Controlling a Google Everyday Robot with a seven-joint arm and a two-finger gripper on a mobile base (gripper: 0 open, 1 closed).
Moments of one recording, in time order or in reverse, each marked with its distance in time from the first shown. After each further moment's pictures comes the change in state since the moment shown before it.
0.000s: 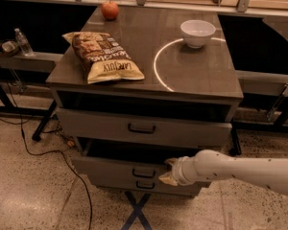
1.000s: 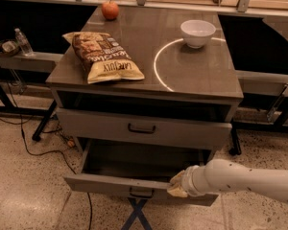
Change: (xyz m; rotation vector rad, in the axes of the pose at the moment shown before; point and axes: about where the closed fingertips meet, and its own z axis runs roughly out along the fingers) arm 0.026 0.024 -0.039 0.006 0.046 0.024
